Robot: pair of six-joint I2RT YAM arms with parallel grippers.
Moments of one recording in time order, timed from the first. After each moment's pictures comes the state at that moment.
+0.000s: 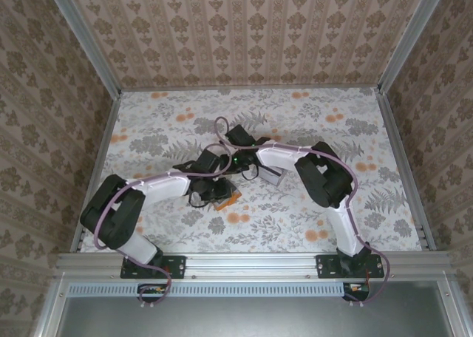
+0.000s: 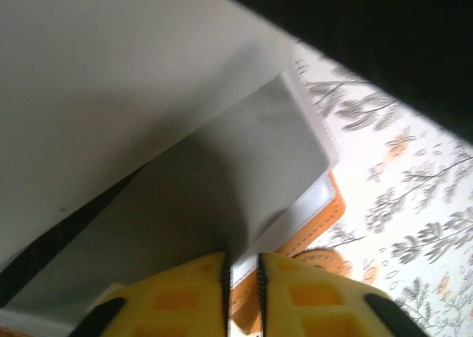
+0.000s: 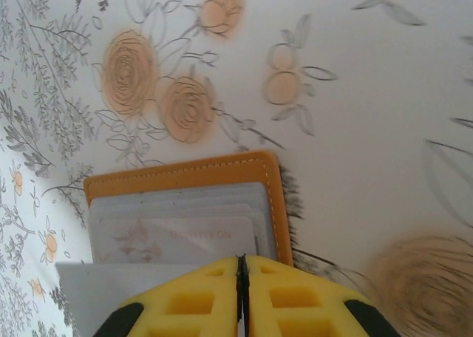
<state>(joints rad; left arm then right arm) -0.69 1.55 0.77 -0.35 0.31 -0.79 0.68 2.14 1.49 -0.33 -0.35 0.49</state>
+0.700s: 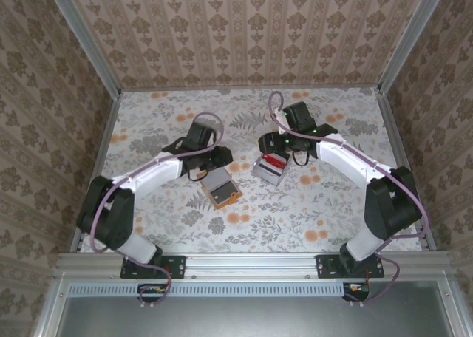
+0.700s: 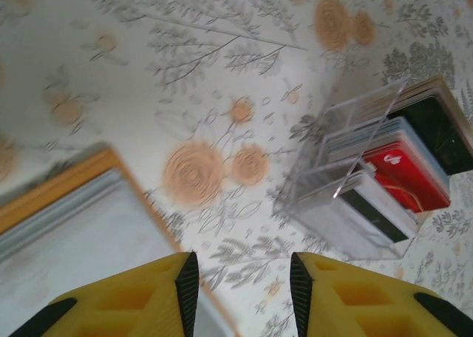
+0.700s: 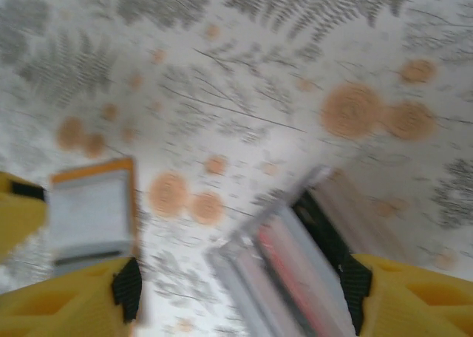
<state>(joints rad) -0.57 1.57 1.01 -0.34 0.25 -0.72 0.40 1.61 1.21 -0.48 -0.18 0.20</state>
